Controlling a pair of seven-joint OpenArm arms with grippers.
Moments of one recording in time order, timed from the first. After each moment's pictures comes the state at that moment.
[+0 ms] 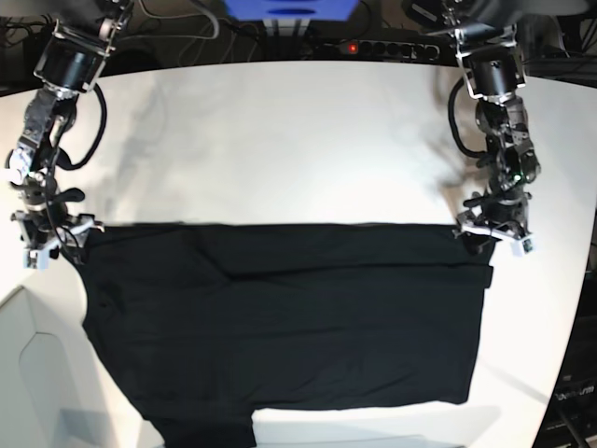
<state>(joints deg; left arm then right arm) -4.3 -16.7 -19.5 67.0 -27.3 -7.2 25.9 2.5 15.4 28.2 78.7 12.6 23.9 -31.5</state>
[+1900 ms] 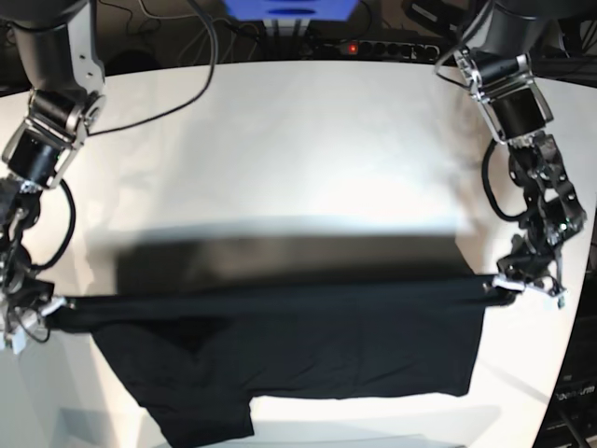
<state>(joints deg) -14.6 -19.4 -25.3 78.4 -27.3 -7.4 49.9 26.9 20.5 28.1 69.3 11.5 26.0 -56.2</state>
